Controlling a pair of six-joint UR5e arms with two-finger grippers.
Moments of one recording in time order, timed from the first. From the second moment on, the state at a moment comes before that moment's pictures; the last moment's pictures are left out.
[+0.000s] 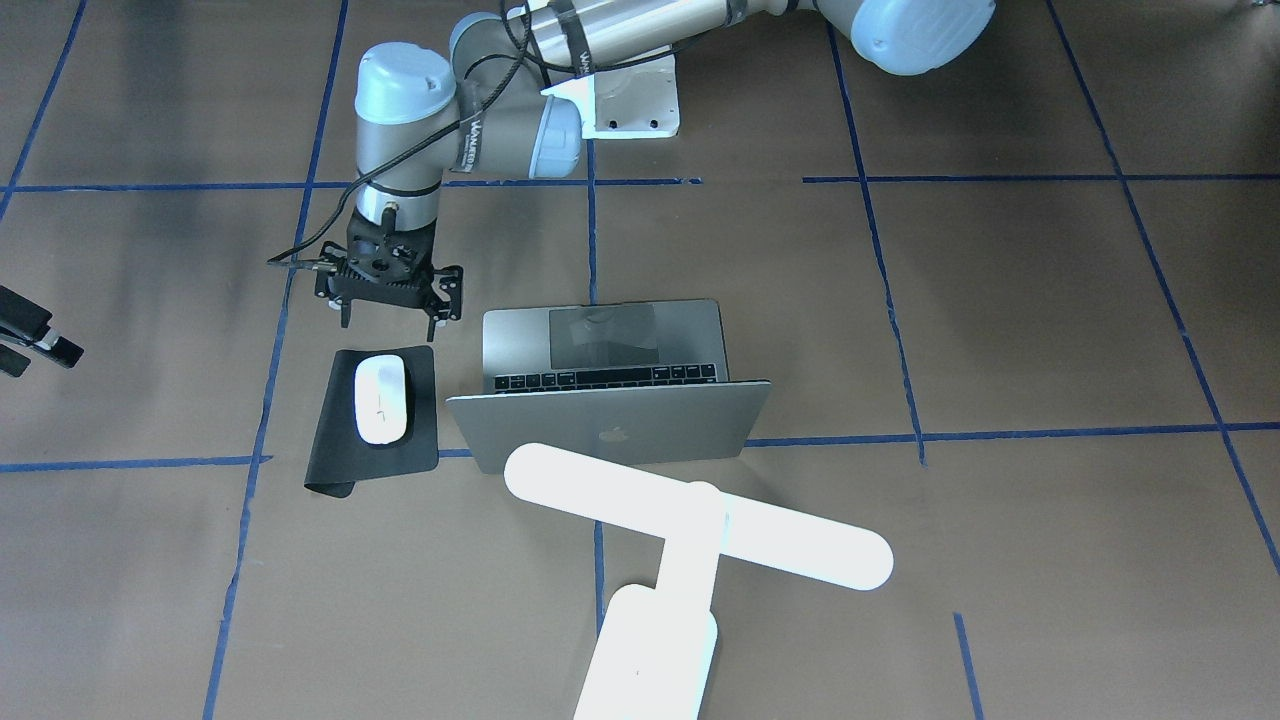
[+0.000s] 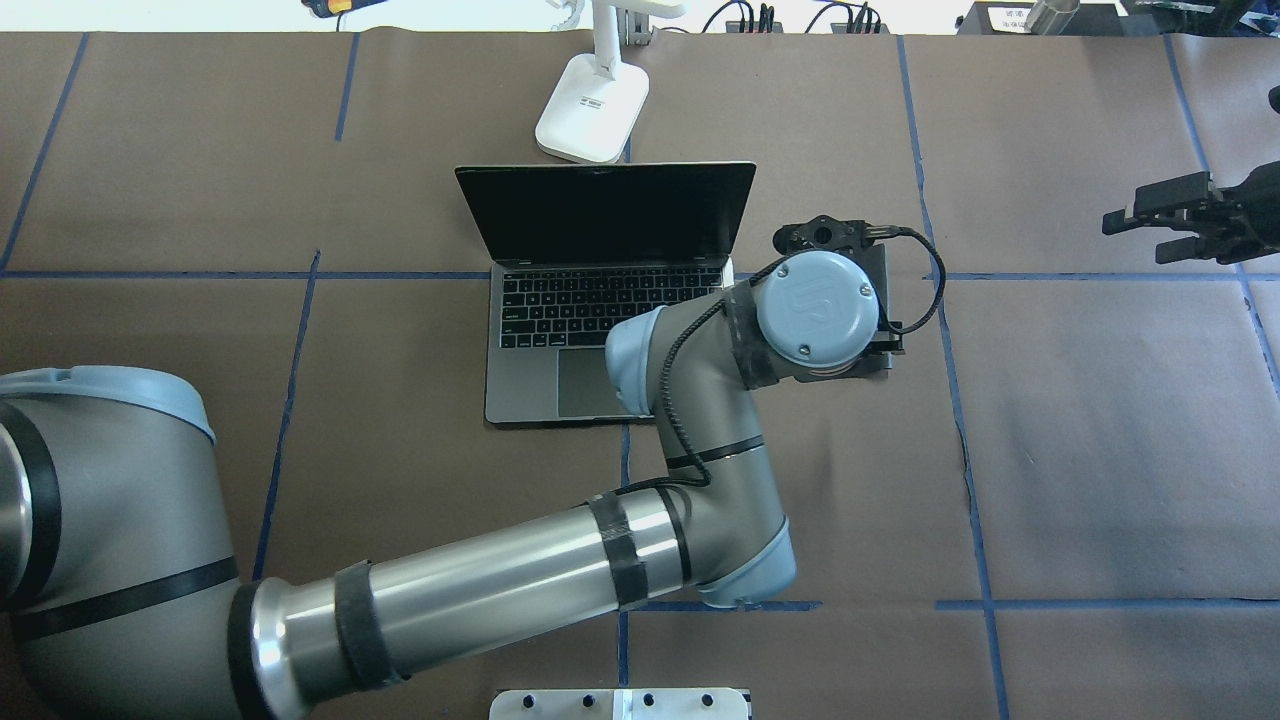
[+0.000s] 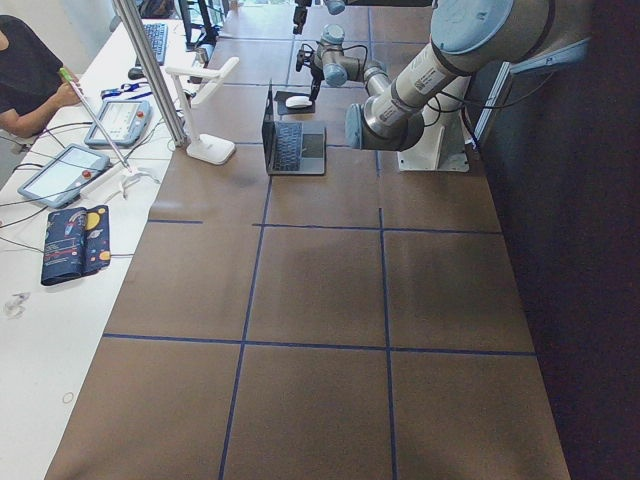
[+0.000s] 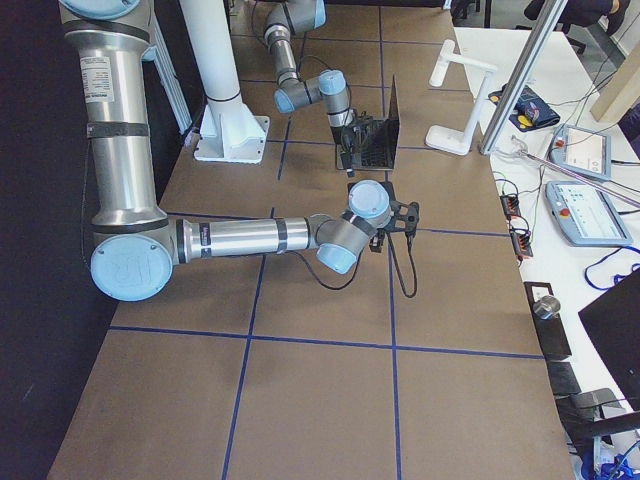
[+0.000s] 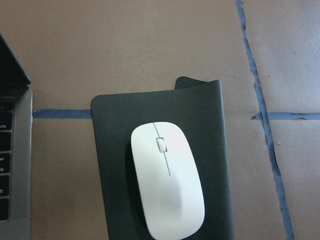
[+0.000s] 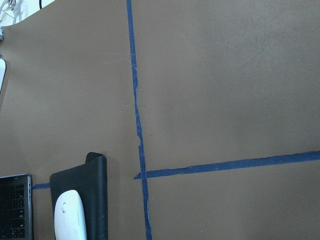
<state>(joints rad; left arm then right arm) -0.39 -2.78 -1.03 -2.03 -1.64 -1.31 1.22 -1.51 1.55 -0.61 2.45 1.15</state>
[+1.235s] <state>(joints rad) -0.66 -2.01 -1.92 -1.87 -1.95 -1.07 1.36 -1.51 1.54 -0.69 2.43 0.94</state>
